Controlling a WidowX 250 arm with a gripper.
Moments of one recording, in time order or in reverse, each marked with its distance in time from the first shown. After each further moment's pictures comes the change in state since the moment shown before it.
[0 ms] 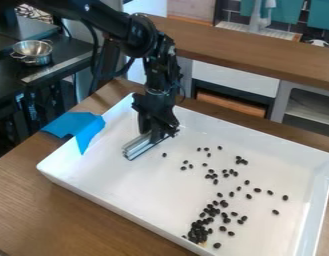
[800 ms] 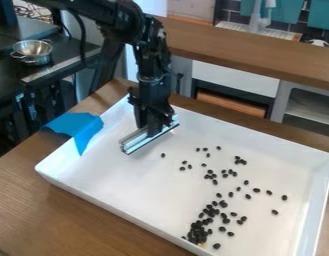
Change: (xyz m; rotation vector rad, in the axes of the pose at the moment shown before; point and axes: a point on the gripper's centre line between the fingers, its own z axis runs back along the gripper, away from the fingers) arm -0.008 0.032 0.018 -0.040 0.005 0.044
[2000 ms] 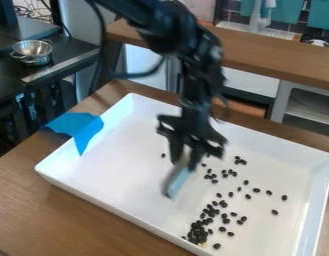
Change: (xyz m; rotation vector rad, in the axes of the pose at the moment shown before) arm -0.029 -0.099 0.030 0.023 0.030 0.270
